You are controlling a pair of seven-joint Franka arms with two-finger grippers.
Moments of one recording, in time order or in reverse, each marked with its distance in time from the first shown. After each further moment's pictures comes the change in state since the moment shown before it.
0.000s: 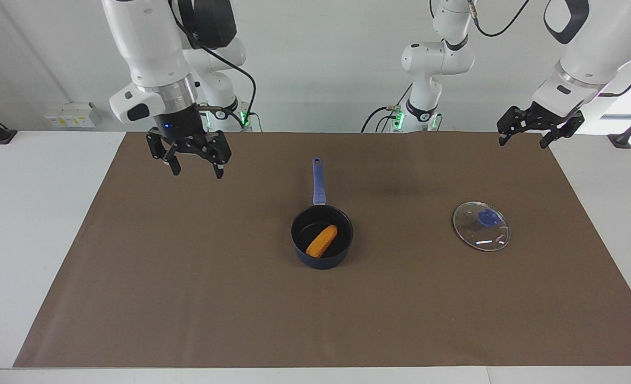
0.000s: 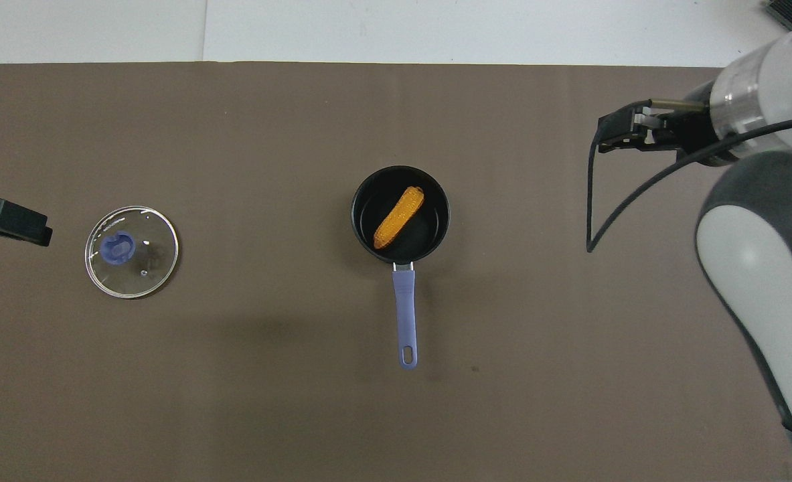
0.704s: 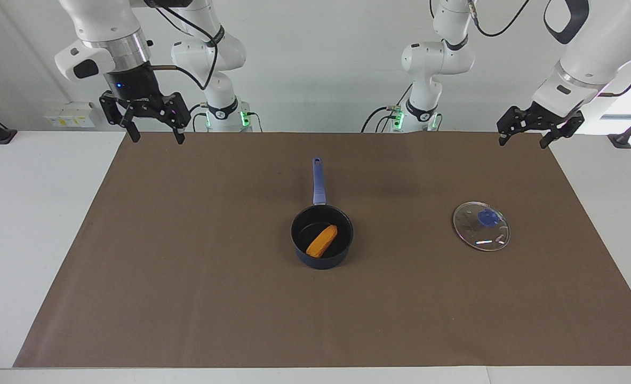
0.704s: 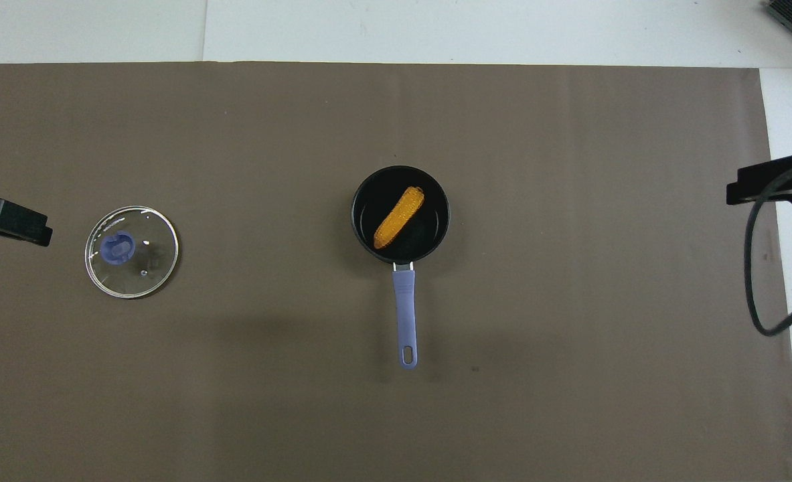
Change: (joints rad) left arm 0.000 0.000 0.000 0.000 0.000 0.000 0.000; right arm -0.126 -0.147 -0.001 -0.005 0.000 -0.226 -0.179
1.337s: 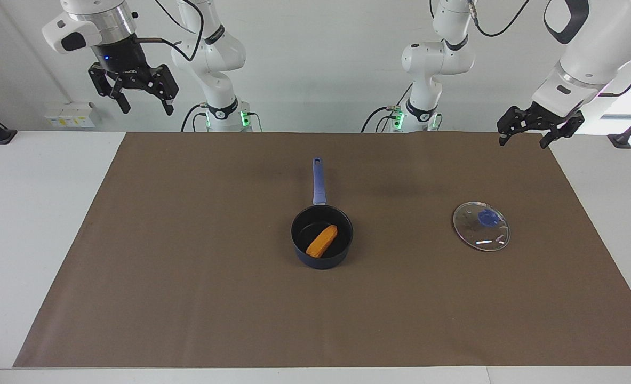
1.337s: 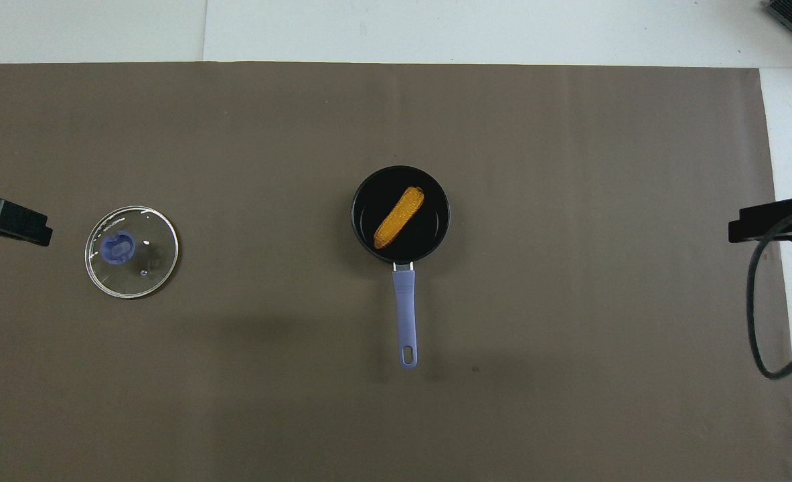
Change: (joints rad) left arm 0.000 0.000 0.000 0.000 0.000 0.000 0.000; right arm -0.001 -0.079 0.001 -0.120 0.001 0.012 0.000
